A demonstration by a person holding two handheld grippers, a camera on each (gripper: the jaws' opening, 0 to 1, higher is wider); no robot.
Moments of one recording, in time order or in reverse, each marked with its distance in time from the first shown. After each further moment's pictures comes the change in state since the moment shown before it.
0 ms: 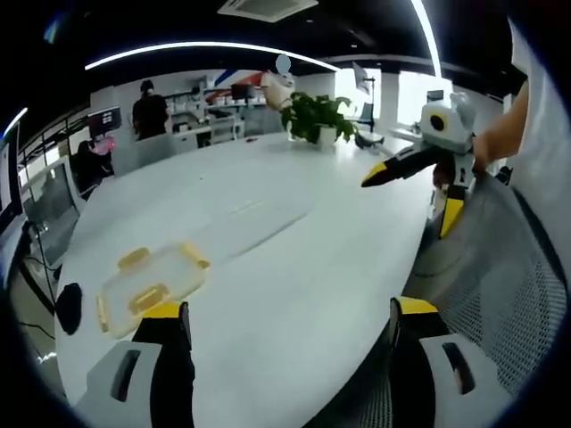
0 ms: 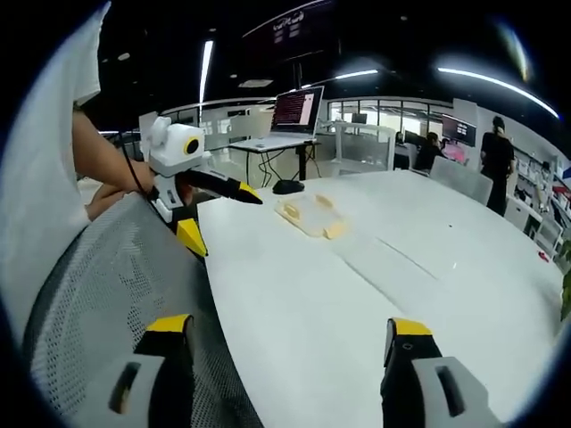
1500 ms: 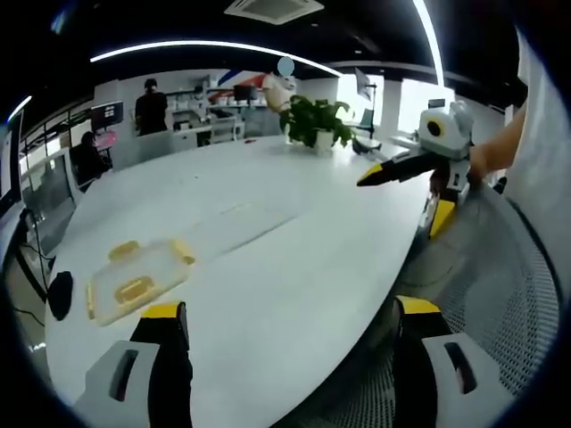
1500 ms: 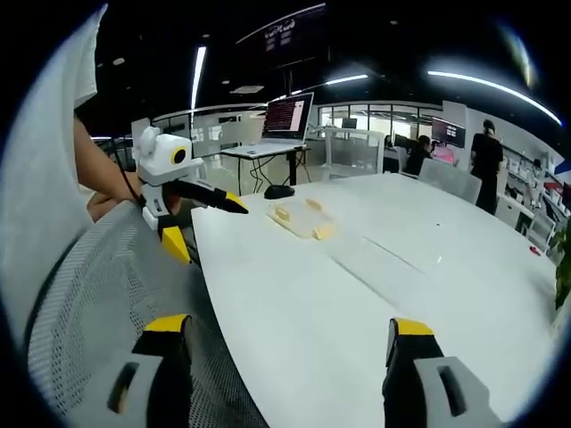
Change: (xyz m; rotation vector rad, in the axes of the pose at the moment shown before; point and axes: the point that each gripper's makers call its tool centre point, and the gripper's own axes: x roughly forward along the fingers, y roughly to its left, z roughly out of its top) left arm -0.002 -0.023 0.000 -0.046 -0.019 -0.011; right arm -0.020 -0.005 -0.005 0.021 -0.033 -0.046
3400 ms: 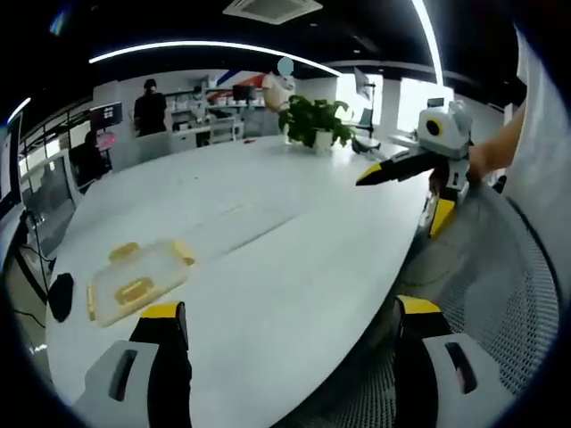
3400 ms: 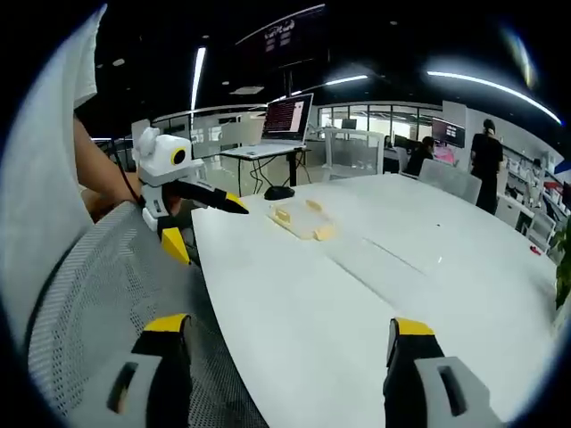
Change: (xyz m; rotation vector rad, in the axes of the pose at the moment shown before) left arm 0.000 0.000 0.000 0.006 0.001 0.000; right arm 0.001 0.000 0.000 0.002 -0.004 0.002
